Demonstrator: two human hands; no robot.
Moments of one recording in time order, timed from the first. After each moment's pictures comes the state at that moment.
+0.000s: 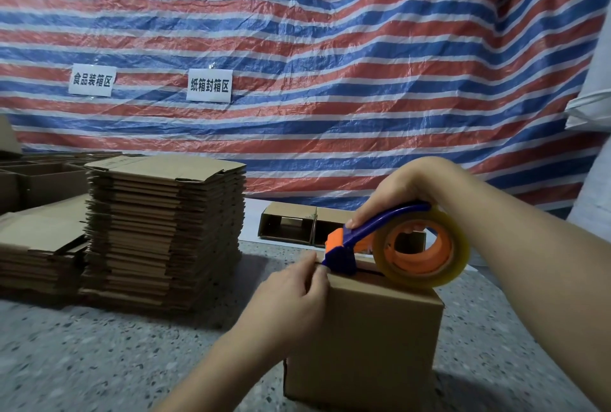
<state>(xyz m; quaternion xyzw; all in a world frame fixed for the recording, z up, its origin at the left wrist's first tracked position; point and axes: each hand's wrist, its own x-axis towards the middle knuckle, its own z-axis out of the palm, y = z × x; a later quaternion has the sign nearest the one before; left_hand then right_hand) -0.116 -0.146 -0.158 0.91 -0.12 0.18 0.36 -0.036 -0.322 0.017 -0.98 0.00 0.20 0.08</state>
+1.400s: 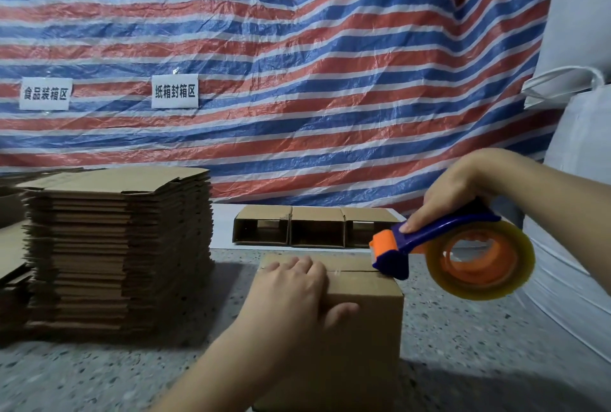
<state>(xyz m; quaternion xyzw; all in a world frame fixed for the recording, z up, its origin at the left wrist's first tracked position) -0.117 -0.190 -0.139 0.95 -0.22 0.21 -0.04 -0.052 -0.443 0.015 -0.97 0.07 0.25 0.02</state>
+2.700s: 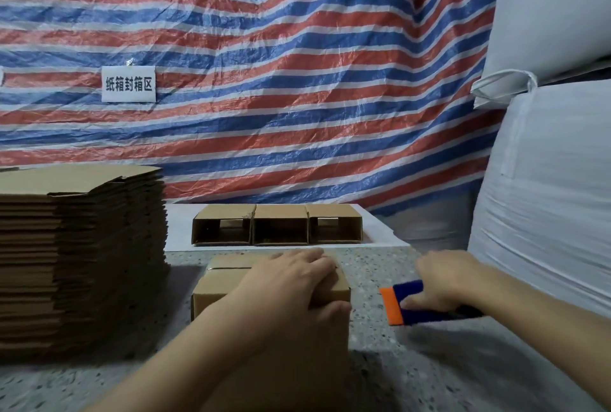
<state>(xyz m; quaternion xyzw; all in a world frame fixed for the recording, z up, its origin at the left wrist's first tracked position) -0.098 -0.231 -0.129 0.92 -0.36 0.17 0.01 -0.086 -0.503 -0.128 -0.98 0.09 0.01 -0.16</state>
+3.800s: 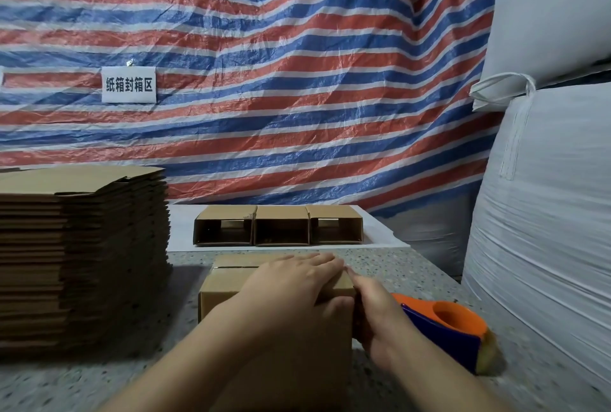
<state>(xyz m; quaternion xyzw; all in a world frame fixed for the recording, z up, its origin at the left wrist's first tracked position) -0.091 -0.233 -0.138 0.90 -0.39 0.19 0.02 -0.109 -0.381 -0.179 -0.66 0.14 -0.03 0.74</state>
